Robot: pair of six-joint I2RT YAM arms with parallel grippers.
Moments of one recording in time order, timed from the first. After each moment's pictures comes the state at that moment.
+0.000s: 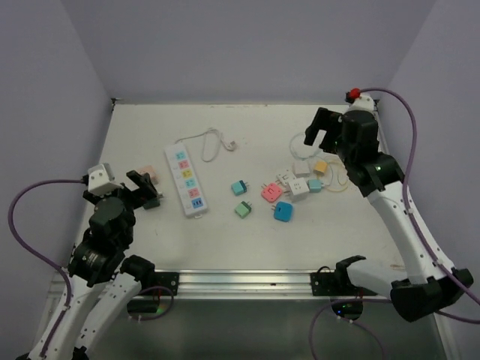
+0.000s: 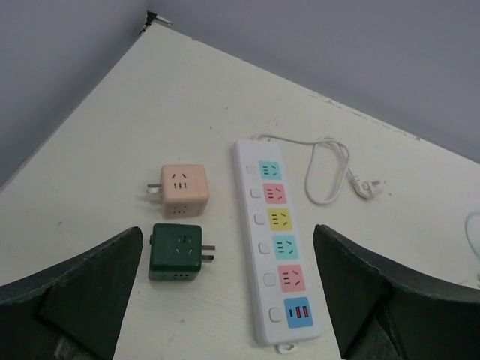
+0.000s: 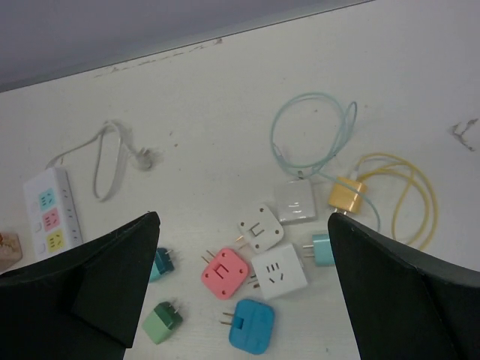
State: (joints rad) left arm -0.41 0.38 0.65 -0.50 -0.62 -0.43; right arm 0.34 1.20 1.30 -0.53 0.24 0.42
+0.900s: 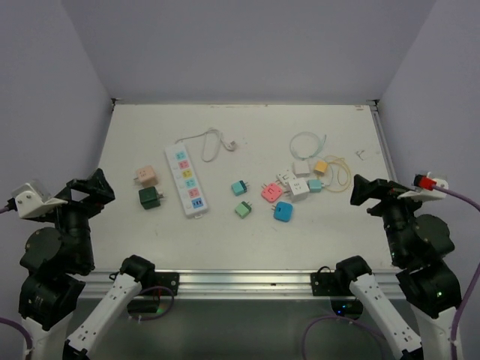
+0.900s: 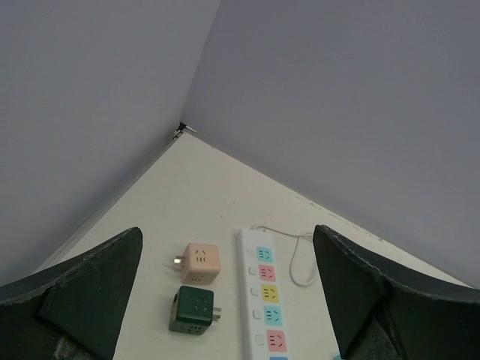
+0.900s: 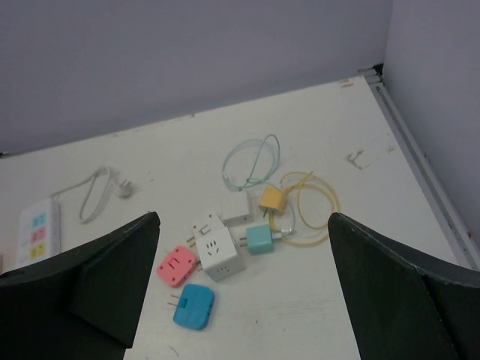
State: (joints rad) left arm -0.41 0.32 1.10 -0.70 -0.76 -0.35; right arm 0.34 0.39 1.03 -0.73 0.39 0.27
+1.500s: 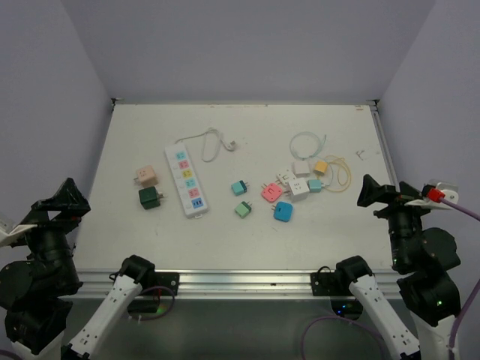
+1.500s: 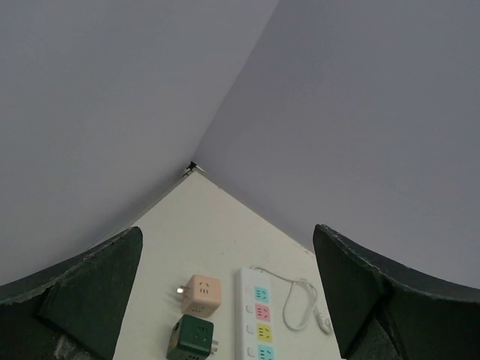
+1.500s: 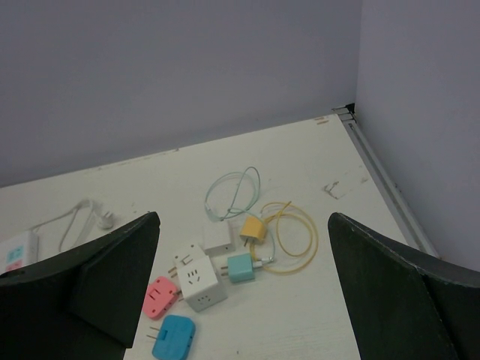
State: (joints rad) left arm -0.41 0.22 1.14 -0.67 -0.86 -0.33; right arm 0.34 0.27 0.98 -0.63 0.46 0.17
